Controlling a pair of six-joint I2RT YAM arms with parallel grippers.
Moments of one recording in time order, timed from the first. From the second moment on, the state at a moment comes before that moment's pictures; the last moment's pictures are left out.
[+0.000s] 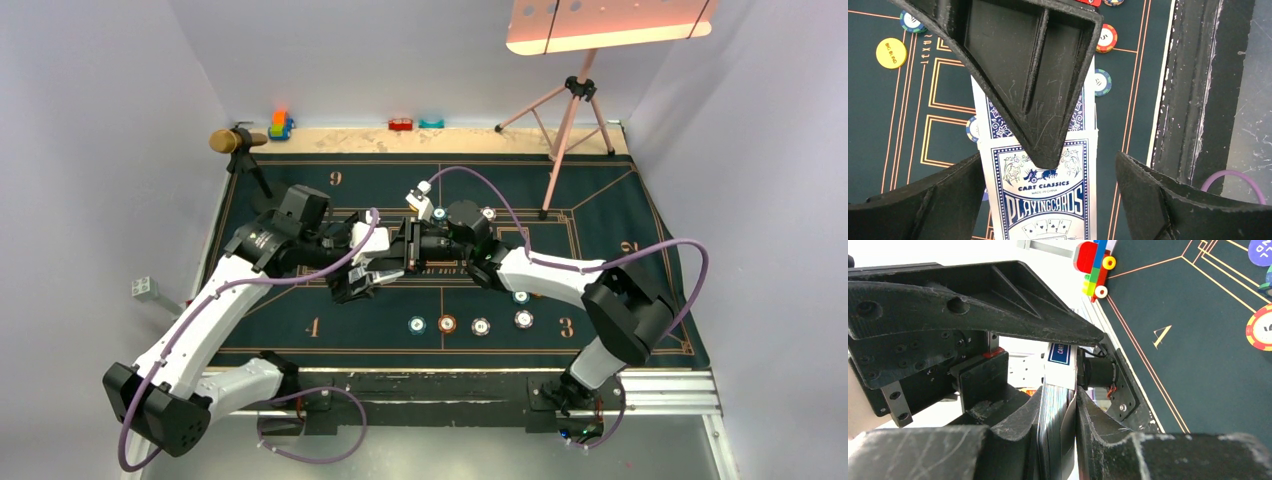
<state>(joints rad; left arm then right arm) -0.46 1.08 1.09 -0.95 0.62 0.74 0.82 1.60 0.90 0.54 -0.65 1.19</state>
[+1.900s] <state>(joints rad) -0.45 0.93 1.01 -1.01 0.55 0.72 0.81 1.52 0.93 0.28 -0.68 1.06</state>
